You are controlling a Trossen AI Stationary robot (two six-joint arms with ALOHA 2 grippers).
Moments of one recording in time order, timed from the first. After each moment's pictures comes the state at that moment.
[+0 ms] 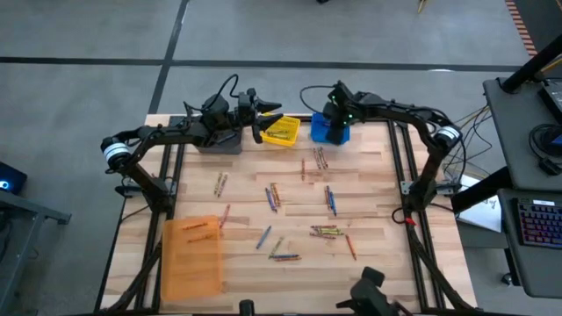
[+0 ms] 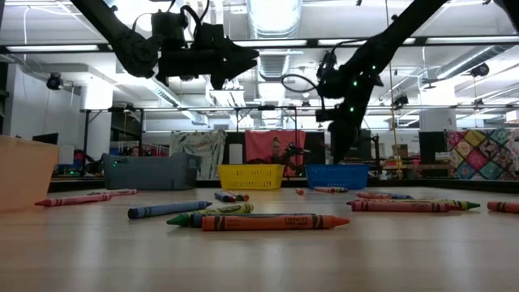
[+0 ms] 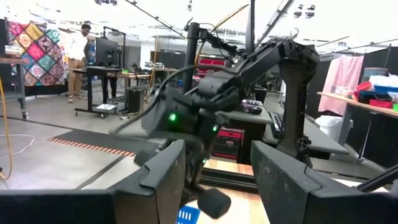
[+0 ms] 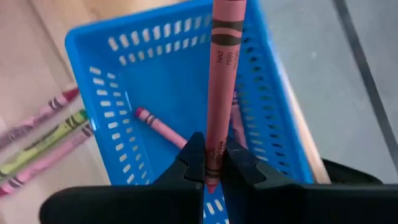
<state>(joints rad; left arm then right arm) 0.62 1.59 0.87 0.91 0.45 -0.16 -0.81 1.78 1.24 -0.58 -0.02 -0.43</state>
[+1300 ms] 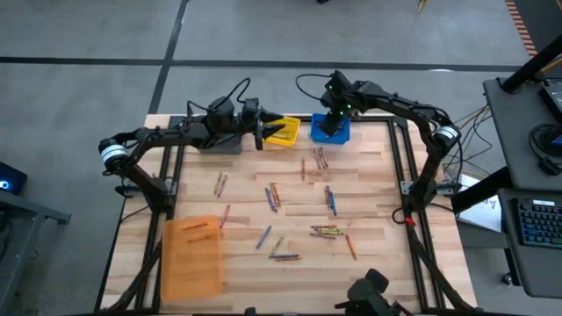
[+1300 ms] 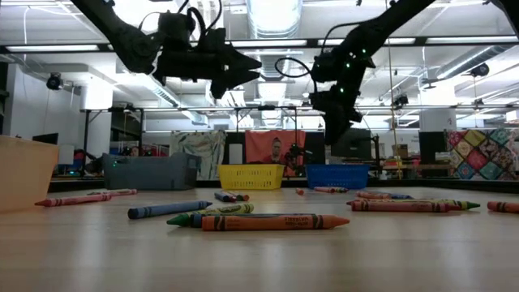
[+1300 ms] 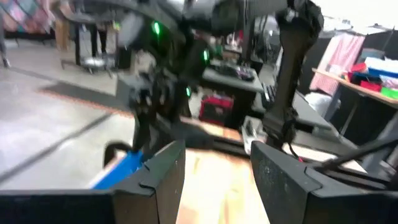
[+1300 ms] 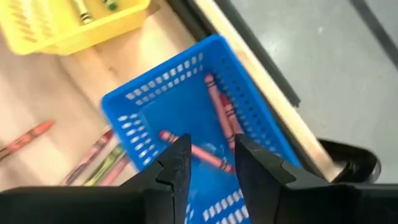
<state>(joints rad) 0.58 1.56 0.87 0.68 0.46 -0.18 -0.79 1.79 1.44 -0.79 -0.04 -0.16</state>
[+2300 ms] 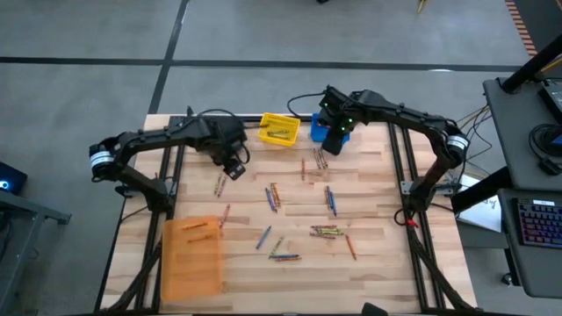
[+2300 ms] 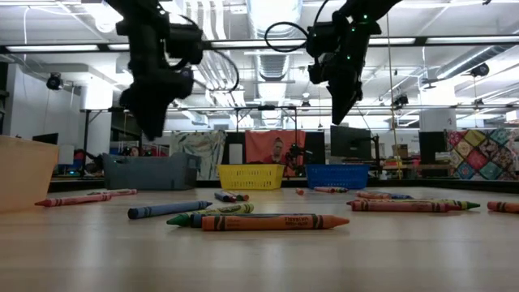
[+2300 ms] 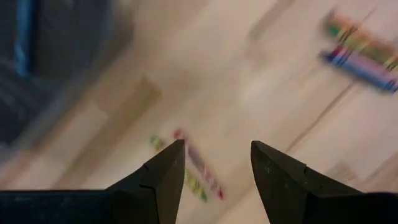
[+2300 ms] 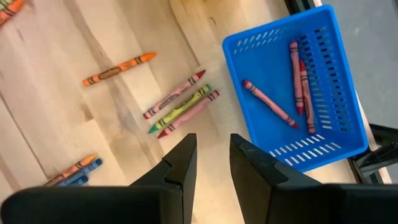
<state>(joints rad) 0.43 1.46 1.08 -1.03 0.02 -0.33 -0.58 1.67 1.47 -1.04 -0.04 -0.16</state>
